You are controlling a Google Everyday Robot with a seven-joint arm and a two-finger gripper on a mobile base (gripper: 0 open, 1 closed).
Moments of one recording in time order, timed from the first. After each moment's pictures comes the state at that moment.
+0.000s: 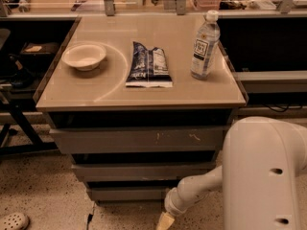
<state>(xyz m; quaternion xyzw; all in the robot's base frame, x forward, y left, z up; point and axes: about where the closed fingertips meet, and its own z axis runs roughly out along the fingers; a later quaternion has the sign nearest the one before) 0.423 -0.041 0.292 -0.57 0.79 0.18 0.13</state>
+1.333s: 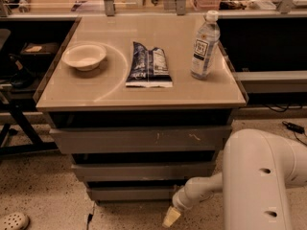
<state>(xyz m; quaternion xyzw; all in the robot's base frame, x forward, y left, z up) 0.468 -0.078 0.231 -0.54 0.81 0.16 0.16</state>
